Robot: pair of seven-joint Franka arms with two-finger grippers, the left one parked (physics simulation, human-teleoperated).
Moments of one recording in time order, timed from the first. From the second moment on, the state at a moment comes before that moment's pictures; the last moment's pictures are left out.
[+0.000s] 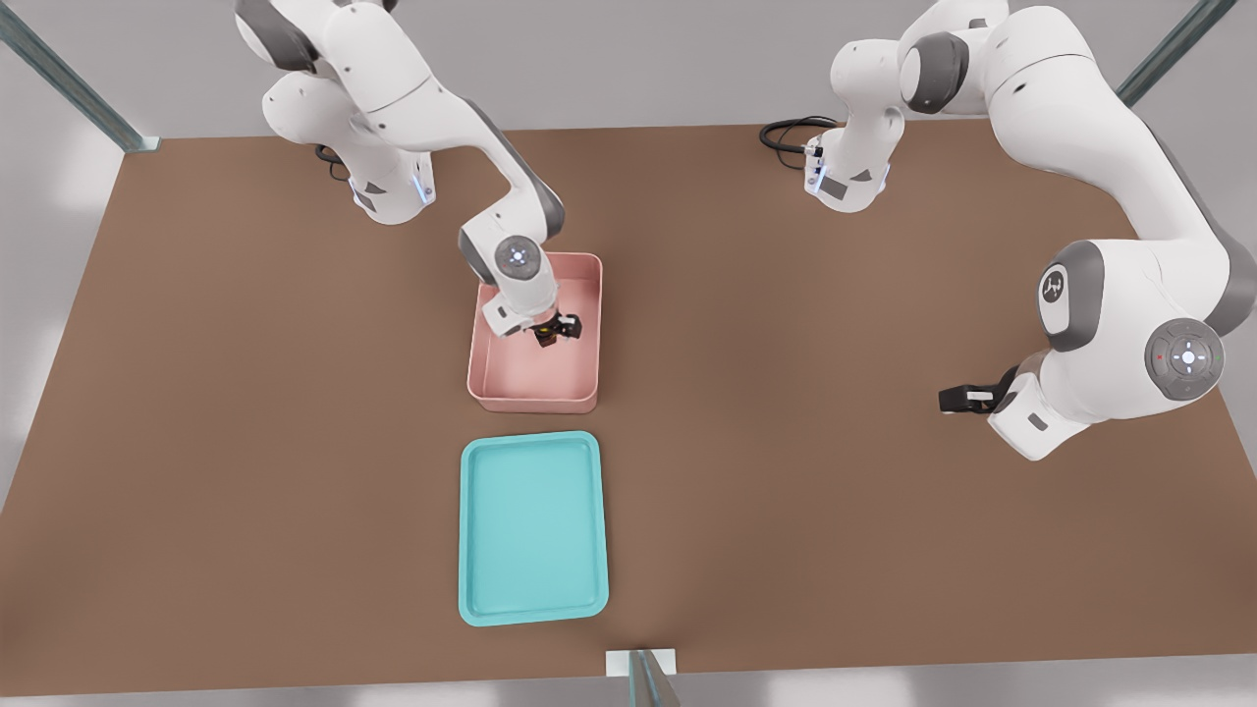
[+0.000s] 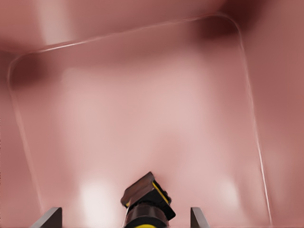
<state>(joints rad) 0.77 0.32 -0.02 -2.24 0.10 2.52 0.93</state>
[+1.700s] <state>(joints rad) 0.55 0.70 -0.14 -1.22 0.06 2.10 1.09</state>
